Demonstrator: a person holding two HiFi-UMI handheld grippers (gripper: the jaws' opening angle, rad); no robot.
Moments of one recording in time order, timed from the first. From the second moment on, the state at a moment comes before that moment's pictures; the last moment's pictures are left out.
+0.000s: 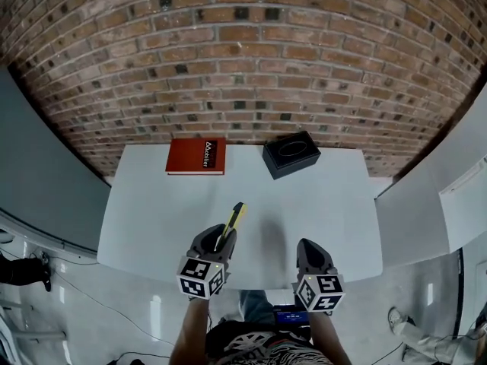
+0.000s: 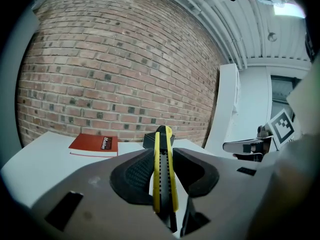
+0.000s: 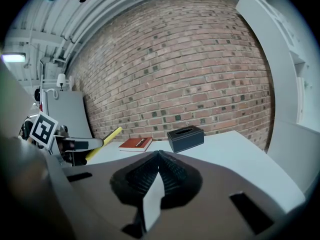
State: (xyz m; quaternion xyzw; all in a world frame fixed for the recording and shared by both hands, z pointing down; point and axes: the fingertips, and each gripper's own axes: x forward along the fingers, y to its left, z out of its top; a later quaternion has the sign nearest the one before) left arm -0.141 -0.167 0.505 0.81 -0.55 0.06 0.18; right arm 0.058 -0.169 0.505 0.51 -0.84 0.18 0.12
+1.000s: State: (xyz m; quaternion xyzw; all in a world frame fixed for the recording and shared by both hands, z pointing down) left arm -0.135 -0.196 0.592 0.80 -0.53 0.12 0.25; right arm 0.038 -0.201 0.576 0.47 -0.84 0.21 0.20
